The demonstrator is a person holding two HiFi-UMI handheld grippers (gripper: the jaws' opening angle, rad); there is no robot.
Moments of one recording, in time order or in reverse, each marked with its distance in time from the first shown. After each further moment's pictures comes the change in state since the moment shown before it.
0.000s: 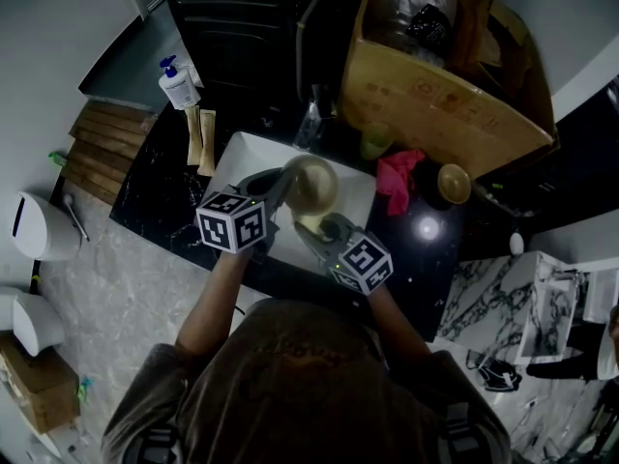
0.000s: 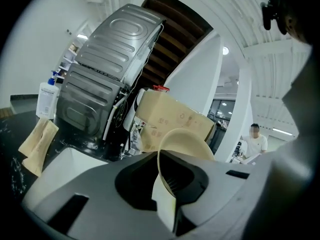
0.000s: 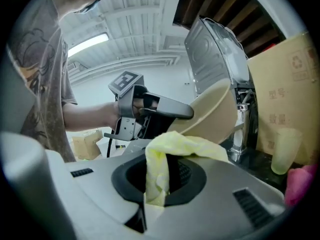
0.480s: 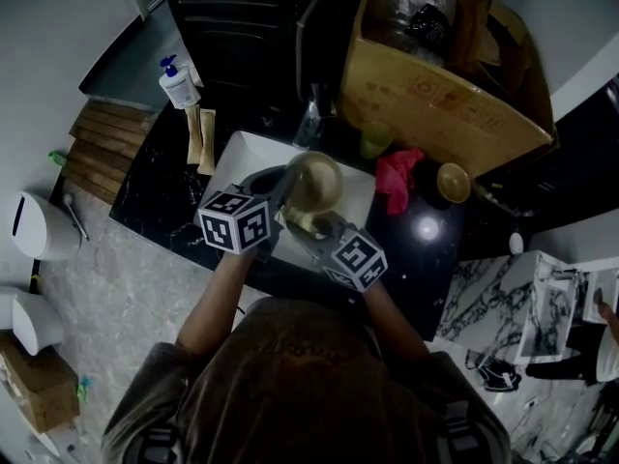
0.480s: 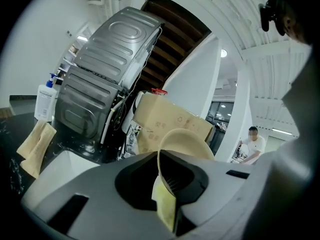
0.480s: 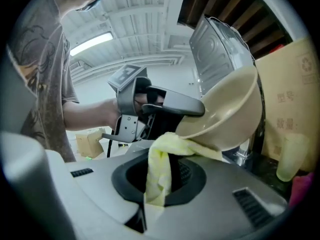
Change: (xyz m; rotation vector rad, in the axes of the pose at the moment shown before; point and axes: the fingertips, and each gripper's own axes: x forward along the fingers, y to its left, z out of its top) left arm 0.001 -0.012 0.008 0.000 -0.033 -0.012; right arm 0.011 0.009 0.009 -0.028 -0.010 0.038
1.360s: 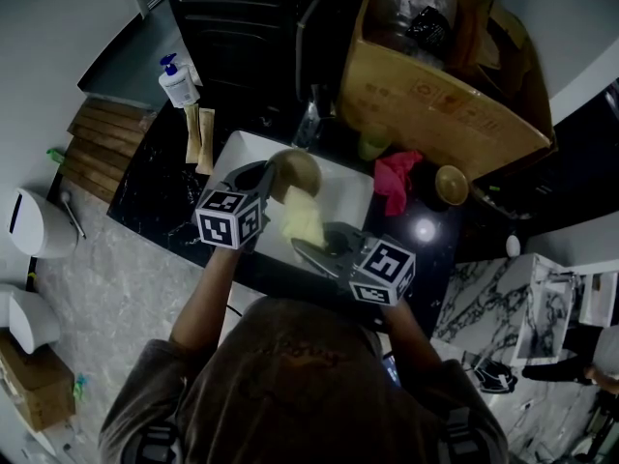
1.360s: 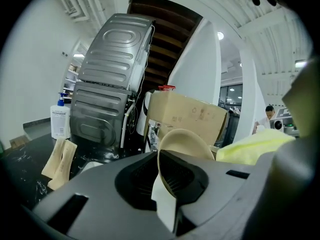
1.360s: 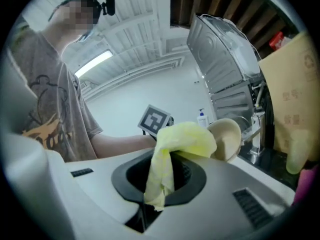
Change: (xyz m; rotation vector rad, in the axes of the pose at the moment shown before) left arm -0.007 0.050 -0.006 0.159 0.025 0.178; right arm -0.047 0.039 0.050 0.146 -0.028 0.174
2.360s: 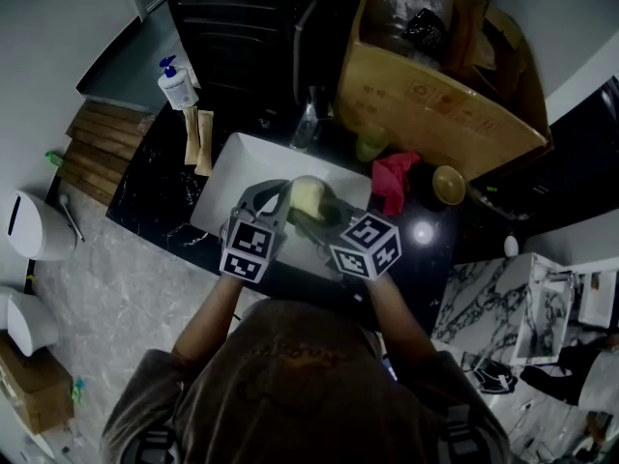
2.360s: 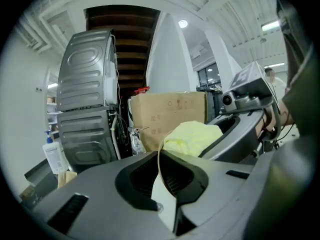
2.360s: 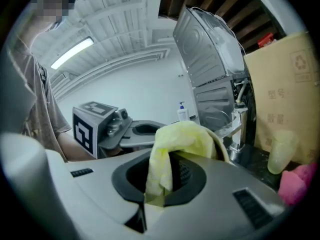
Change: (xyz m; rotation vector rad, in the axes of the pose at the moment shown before) left arm -0.016 -0.065 -0.008 0.369 -0.018 -0.033; right arm 0.019 -0.062 -0.006 0.045 0.094 -0.201
